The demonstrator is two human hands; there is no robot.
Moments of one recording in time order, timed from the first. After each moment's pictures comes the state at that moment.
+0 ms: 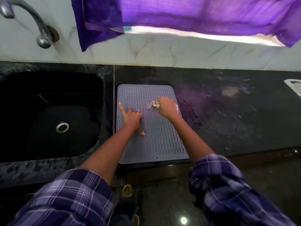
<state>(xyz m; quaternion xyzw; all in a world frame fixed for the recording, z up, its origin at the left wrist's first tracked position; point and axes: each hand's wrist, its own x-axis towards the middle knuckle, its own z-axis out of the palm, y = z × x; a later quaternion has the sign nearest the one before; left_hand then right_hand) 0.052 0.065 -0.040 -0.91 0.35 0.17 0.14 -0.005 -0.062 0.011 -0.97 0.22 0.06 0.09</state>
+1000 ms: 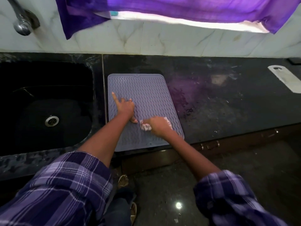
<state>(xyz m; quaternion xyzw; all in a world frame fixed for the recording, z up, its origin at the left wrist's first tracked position) 0.043 0.064 -0.036 -0.90 0.35 0.17 0.18 -0.094 -0.011 -0.028 -0.97 0.13 0.17 0.07</state>
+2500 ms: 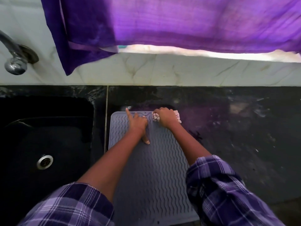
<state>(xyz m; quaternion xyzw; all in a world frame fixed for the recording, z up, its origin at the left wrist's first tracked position) 0.165 -0.047 -0.037 -0.89 0.38 0.19 0.15 0.121 -0.178 -0.038 -0.98 0.17 0.12 0.02</state>
